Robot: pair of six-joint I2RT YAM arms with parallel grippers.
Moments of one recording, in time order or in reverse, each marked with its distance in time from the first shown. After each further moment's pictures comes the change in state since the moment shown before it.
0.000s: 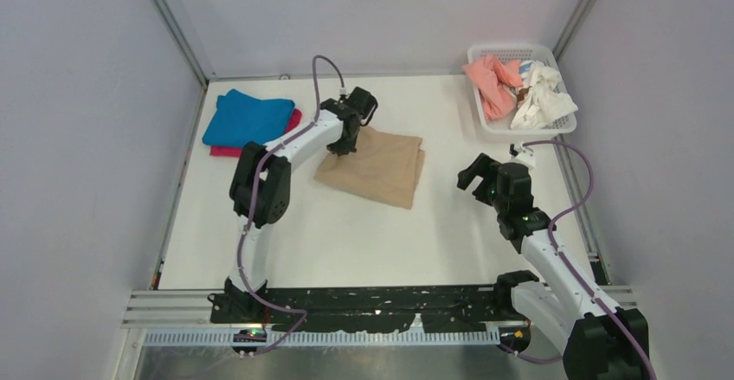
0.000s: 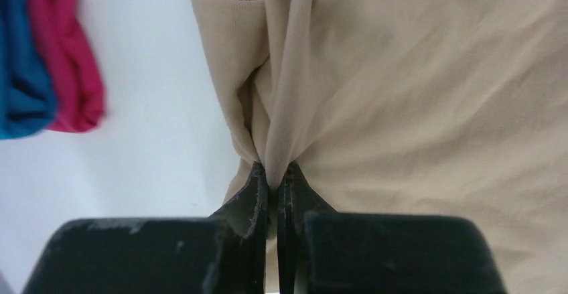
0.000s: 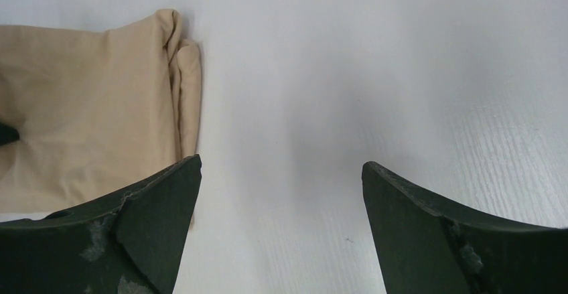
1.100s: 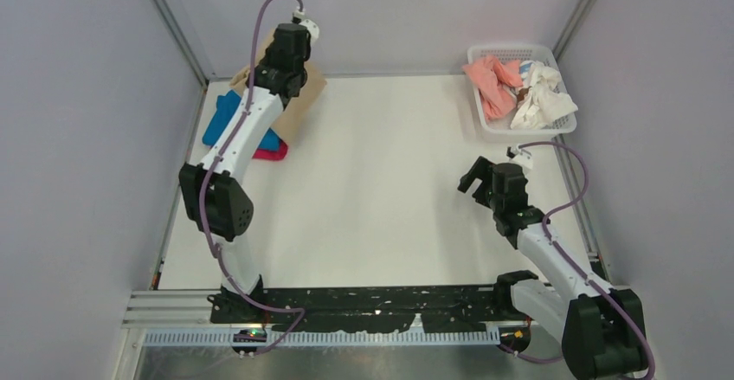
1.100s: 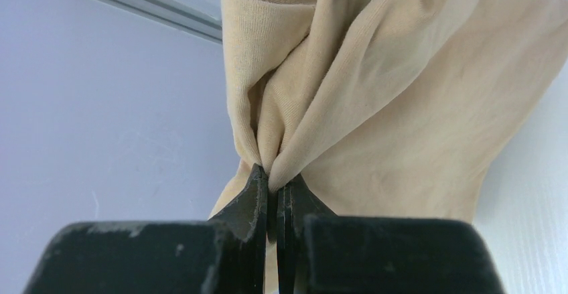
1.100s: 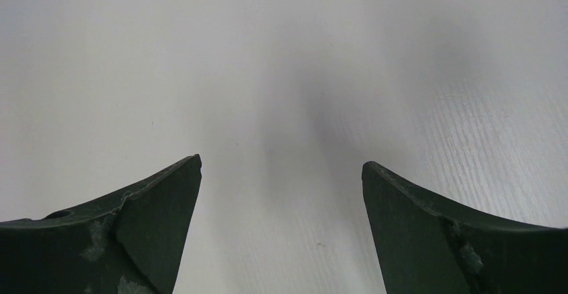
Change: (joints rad) left arm 0.248 -0.240 0.129 0.366 -0.327 0.901; right arm -0.001 0.085 -0.019 0.029 0.066 -0.011
